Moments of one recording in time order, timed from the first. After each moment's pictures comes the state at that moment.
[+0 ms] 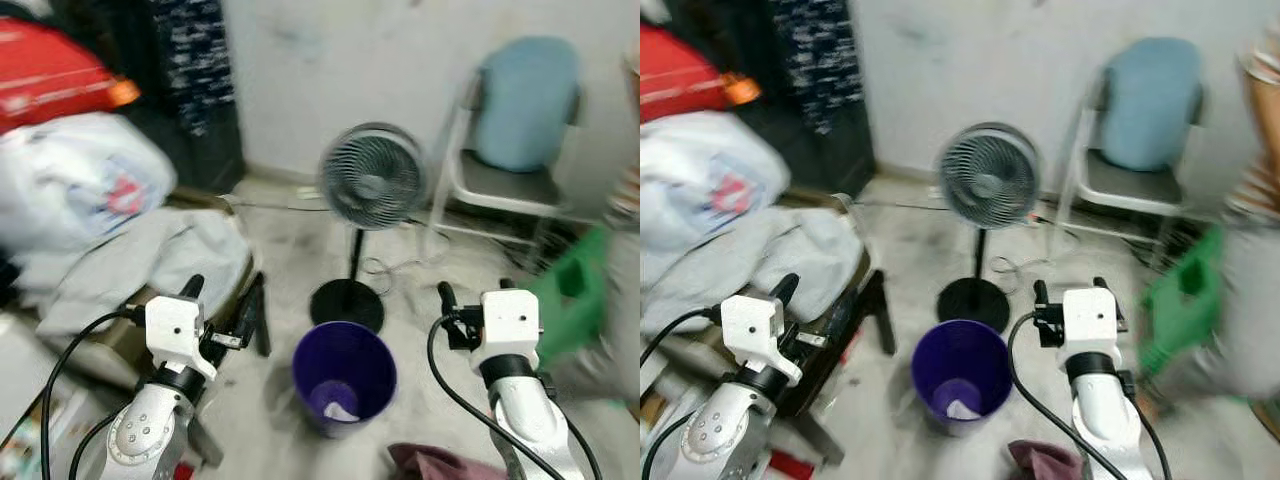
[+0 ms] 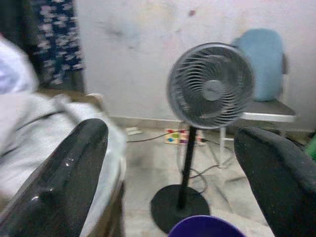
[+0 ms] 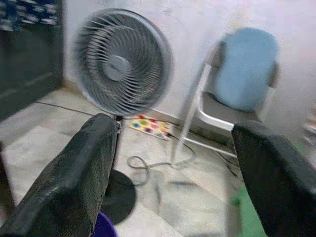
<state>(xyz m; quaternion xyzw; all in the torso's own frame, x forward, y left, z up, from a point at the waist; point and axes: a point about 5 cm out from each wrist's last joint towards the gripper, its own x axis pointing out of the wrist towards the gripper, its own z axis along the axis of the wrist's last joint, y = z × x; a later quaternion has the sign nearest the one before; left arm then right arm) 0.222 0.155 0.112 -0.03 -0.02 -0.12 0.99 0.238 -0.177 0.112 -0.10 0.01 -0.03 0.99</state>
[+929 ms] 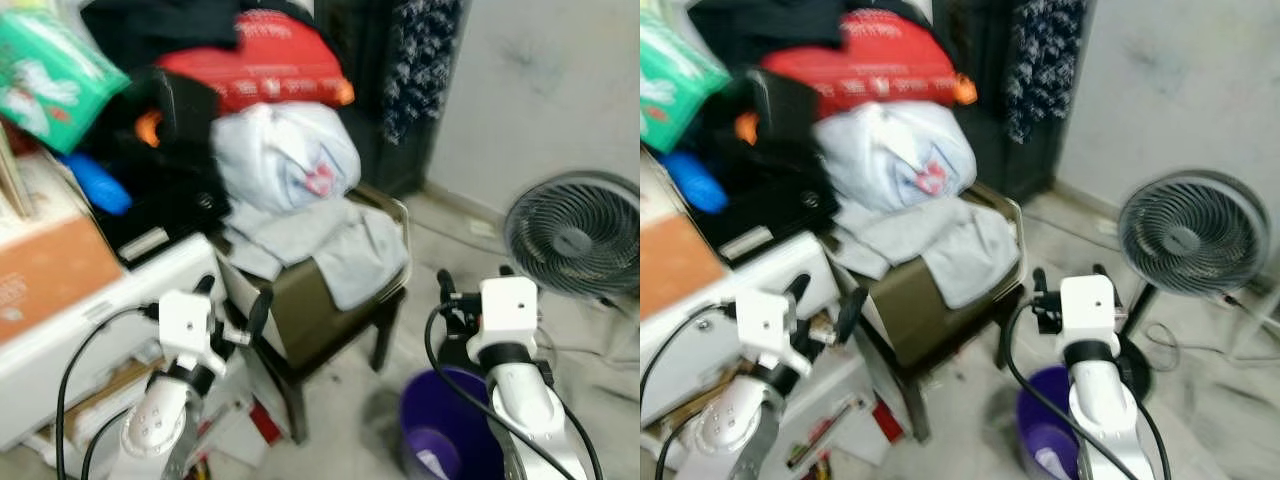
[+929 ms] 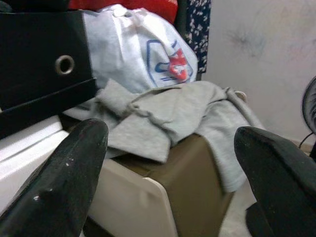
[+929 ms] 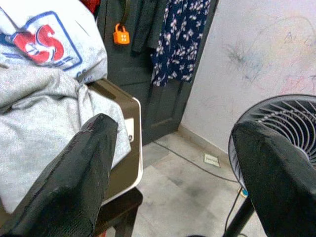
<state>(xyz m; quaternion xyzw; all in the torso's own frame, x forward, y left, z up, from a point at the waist) 0.229 0.147 0.112 -0.03 -0.02 -0.13 0.99 0.250 -0.175 0.125 -0.11 -0.02 -0.03 0.99</state>
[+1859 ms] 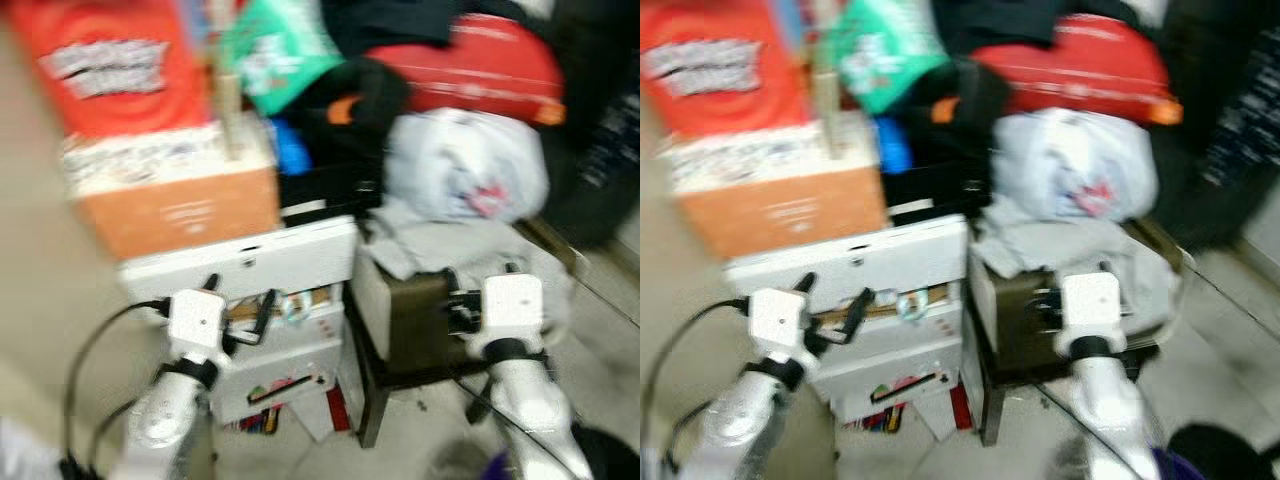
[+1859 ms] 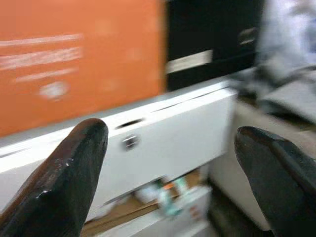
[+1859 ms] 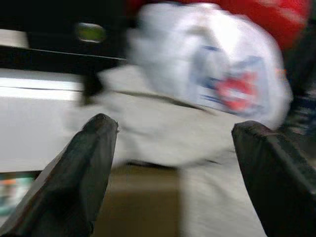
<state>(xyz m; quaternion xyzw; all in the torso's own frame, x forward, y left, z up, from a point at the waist) 0.236 0.145 0.106 0.01 0.00 -0.13 0.99 0.252 -0.173 0.119 -0.11 -0.01 -0.02 0.99</state>
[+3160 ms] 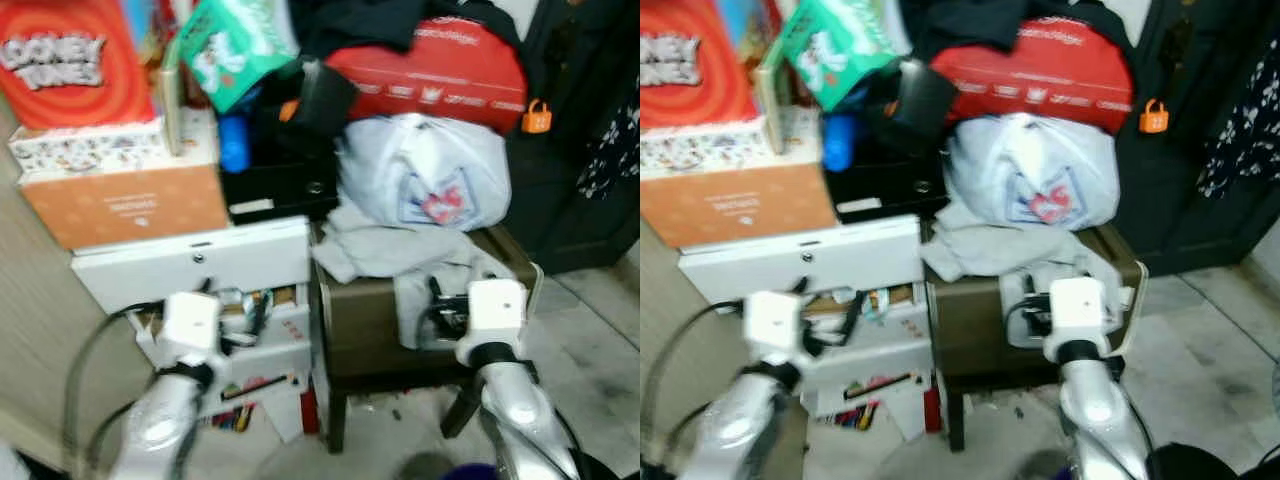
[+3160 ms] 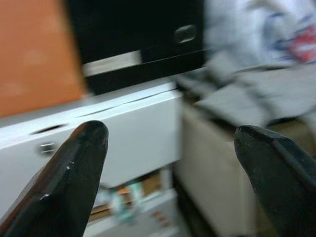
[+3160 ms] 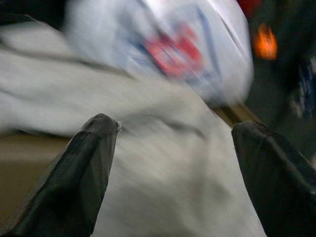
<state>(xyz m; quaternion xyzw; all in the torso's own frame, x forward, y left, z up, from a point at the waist) 0.235 0.138 0.103 0.00 0.01 -0.14 0.99 0.252 -0.178 0.102 -0.07 0.05 -0.04 1.00</state>
